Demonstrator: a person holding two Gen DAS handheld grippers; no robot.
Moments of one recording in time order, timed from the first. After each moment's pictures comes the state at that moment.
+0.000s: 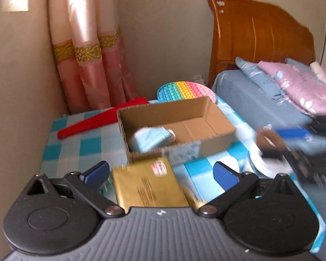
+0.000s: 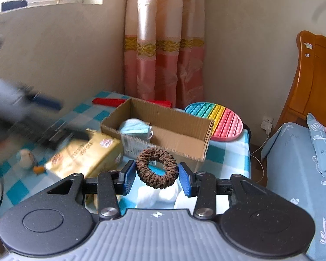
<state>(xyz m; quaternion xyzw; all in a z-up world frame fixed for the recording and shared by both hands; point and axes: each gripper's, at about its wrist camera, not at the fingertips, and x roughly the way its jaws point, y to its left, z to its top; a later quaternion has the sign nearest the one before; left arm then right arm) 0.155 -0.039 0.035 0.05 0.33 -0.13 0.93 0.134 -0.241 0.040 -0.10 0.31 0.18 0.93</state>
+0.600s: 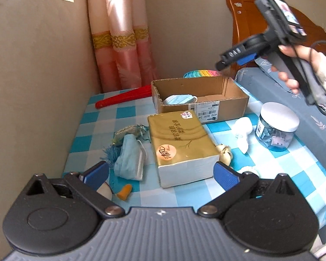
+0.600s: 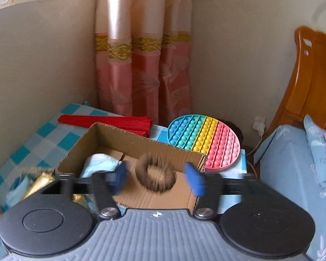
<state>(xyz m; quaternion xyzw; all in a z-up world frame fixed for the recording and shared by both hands) 0.054 0.000 0.006 0.05 0.32 -0.06 0.94 0.263 -0.215 0.041 -0.09 0.33 0.13 0.93</state>
